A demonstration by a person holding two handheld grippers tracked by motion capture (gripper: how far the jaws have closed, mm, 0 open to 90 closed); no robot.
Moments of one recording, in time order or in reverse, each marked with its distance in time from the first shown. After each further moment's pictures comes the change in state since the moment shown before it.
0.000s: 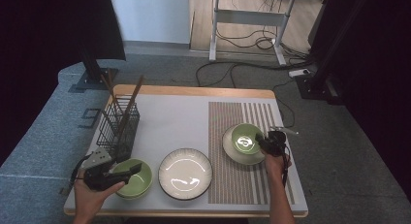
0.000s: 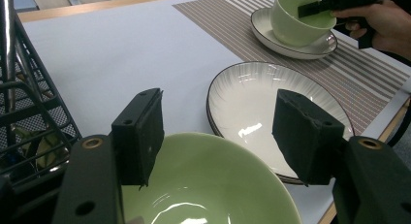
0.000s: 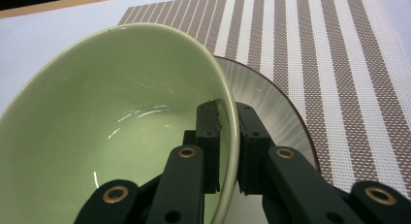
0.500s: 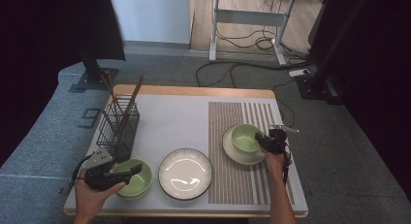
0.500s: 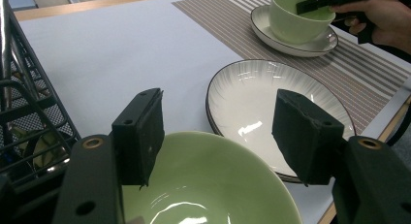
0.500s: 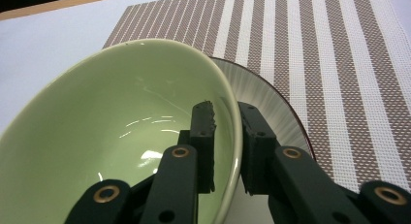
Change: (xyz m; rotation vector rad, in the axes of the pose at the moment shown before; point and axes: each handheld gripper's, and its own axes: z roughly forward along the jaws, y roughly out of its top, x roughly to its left) left arm -0.001 -0.001 0.002 0.007 0.002 0.005; right arm -0.004 0.005 0.004 0.024 0.019 0.023
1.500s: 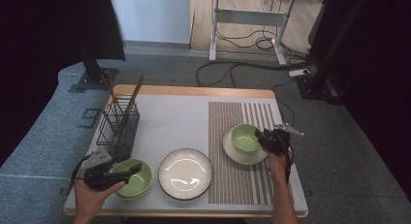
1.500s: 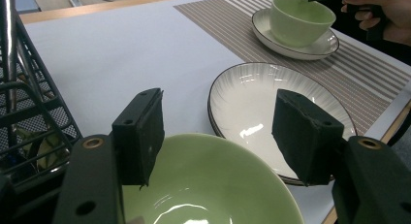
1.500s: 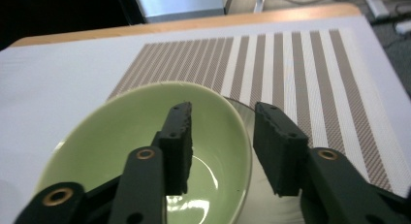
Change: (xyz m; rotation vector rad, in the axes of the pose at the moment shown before) left arm 0.003 -0.001 -0.002 -0.020 0.002 -0.006; right arm 0.013 0.005 -0.028 -0.156 0.001 -0.083
